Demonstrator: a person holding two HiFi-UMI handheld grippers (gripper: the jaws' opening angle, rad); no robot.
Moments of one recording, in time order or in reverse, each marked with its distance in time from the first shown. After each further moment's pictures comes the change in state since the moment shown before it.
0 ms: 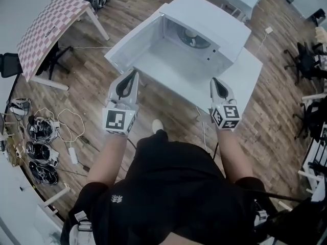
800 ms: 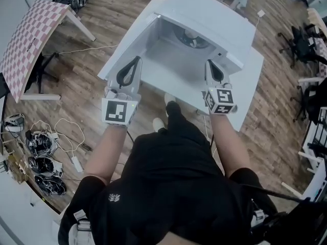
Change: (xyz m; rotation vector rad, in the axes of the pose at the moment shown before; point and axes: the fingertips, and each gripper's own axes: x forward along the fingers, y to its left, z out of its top) left arm 0.123 0.058 -0.023 -0.009 -0.054 -0.140; right arm 0.137 -0.019 0.019 -0.021 -0.021 -0.152
